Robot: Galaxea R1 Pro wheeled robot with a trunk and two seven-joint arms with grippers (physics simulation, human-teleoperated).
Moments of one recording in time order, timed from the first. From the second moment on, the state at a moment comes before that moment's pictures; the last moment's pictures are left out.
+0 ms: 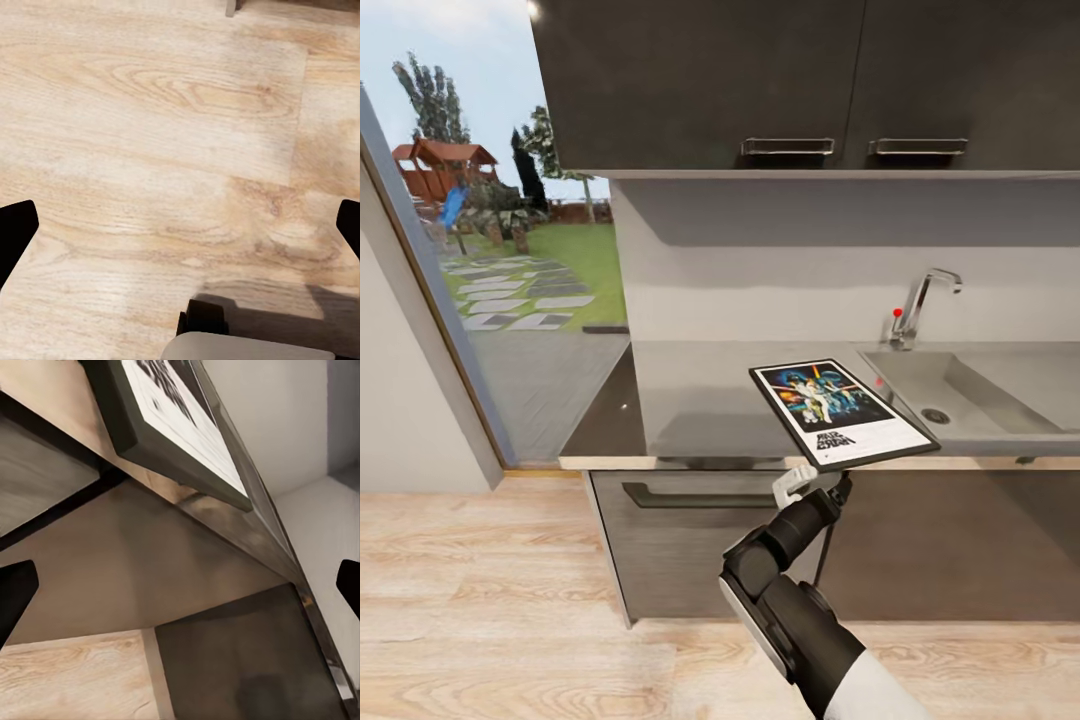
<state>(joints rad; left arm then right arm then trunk) 0.06 0.03 0.19 -0.62 0.02 -0.14 -0.01 -0.57 0.17 0.65 -1.05 -0.08 0.98 -1.33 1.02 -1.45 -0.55</state>
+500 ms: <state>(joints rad) 0.06 0.03 0.19 -0.62 0.02 -0.14 -0.01 -0.59 0.17 0.67 -0.89 -0.08 0.99 -1.42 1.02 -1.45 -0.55</state>
